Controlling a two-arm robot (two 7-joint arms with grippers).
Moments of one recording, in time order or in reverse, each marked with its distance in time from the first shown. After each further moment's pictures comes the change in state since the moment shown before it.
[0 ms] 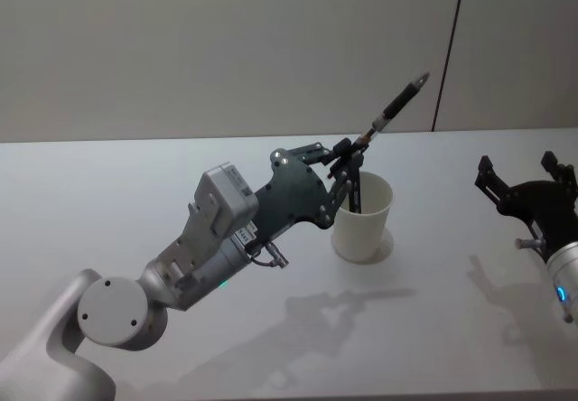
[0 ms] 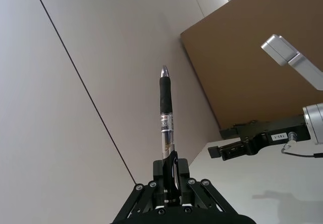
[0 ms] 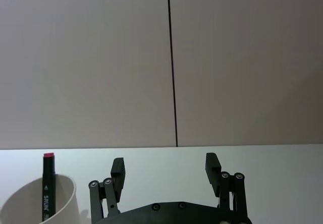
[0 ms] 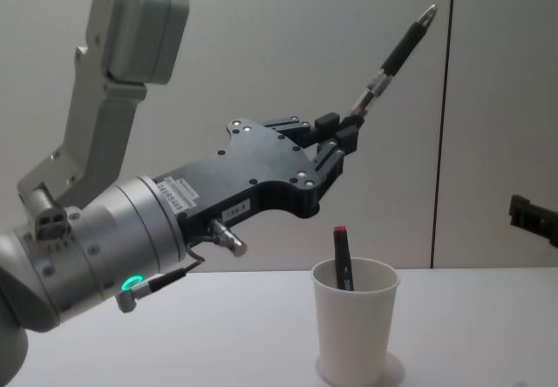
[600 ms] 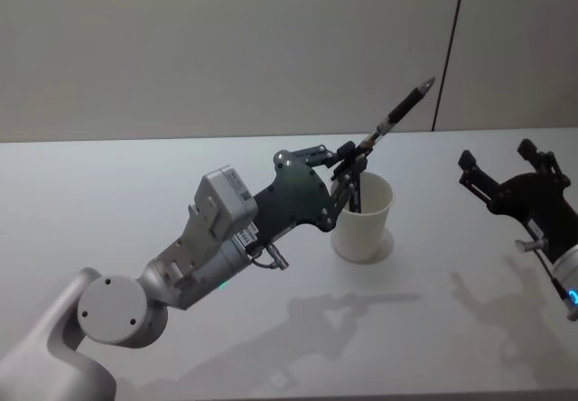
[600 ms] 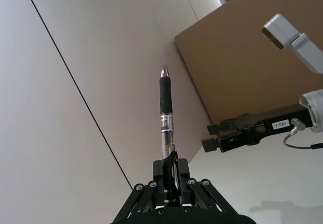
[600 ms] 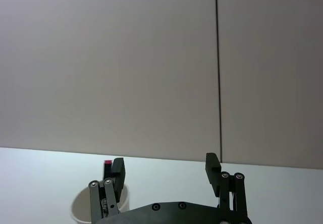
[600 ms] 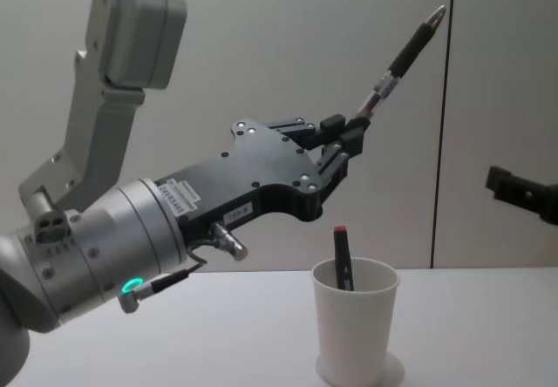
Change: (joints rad) left arm -0.009 -0.003 0.000 0.018 -0.009 -0.021 -0.034; right arm -0.033 0.042 0.020 -0.067 0.099 -0.021 0.214
